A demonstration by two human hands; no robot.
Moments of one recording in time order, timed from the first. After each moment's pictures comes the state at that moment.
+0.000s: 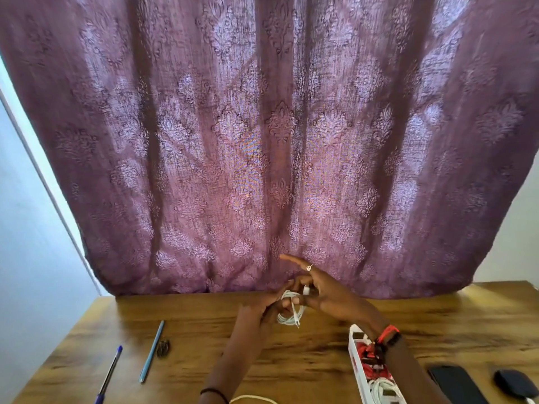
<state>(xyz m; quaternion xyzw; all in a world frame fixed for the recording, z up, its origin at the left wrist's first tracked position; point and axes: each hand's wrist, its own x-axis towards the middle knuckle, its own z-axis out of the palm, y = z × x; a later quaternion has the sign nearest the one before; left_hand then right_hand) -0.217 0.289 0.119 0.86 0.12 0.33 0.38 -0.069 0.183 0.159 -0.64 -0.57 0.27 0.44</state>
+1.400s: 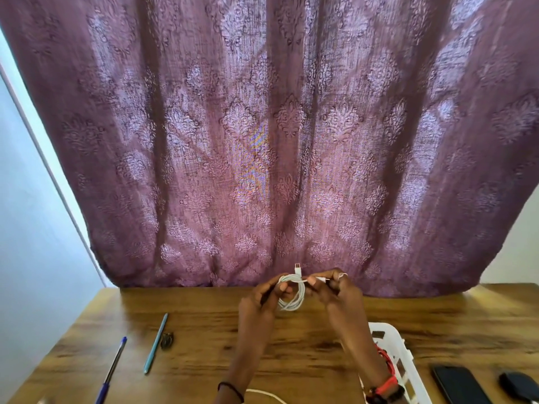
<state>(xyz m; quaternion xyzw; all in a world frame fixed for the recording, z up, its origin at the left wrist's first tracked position) -0.210 0.278 0.124 0.69 0.20 0.42 0.55 -0.114 0.175 0.150 -0.66 -0.27 0.13 0.69</state>
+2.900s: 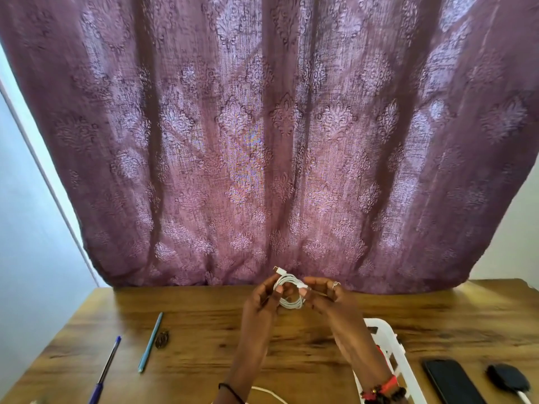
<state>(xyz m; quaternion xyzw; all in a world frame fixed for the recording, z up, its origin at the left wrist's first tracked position) -0.200 0.275 0.105 0.57 0.20 0.34 0.72 -0.109 0.166 0.129 -0.64 -0.22 0.23 0.70</state>
